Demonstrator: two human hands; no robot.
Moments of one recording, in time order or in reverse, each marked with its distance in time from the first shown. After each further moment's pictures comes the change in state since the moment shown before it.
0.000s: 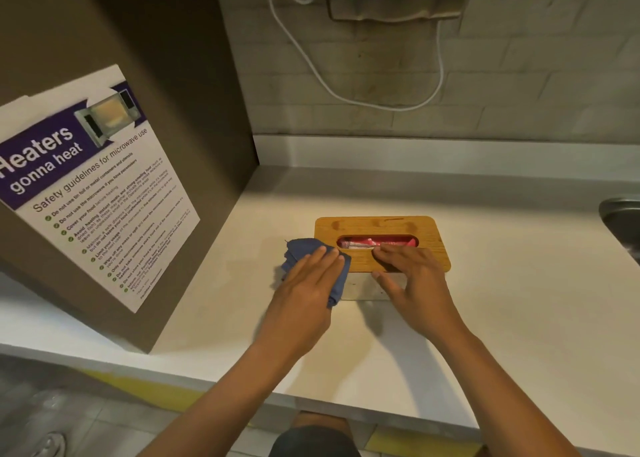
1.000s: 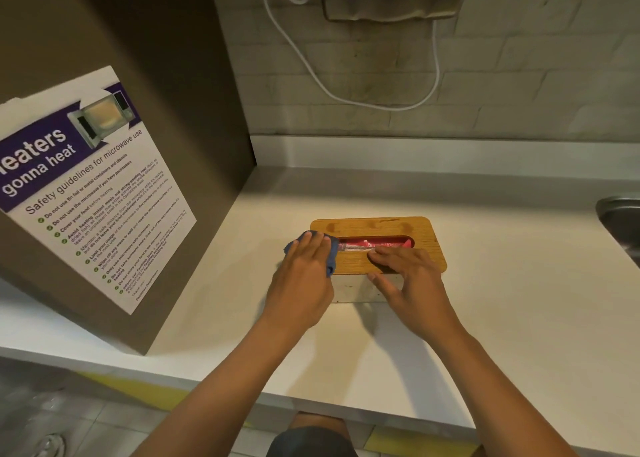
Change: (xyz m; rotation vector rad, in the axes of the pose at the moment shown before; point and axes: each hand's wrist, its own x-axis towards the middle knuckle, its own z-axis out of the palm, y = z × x) left_hand 0.034 -0.001 -0.004 0.002 -0.110 -0.200; right_hand -0.001 -0.001 -0.003 0.042 0.016 -0.009
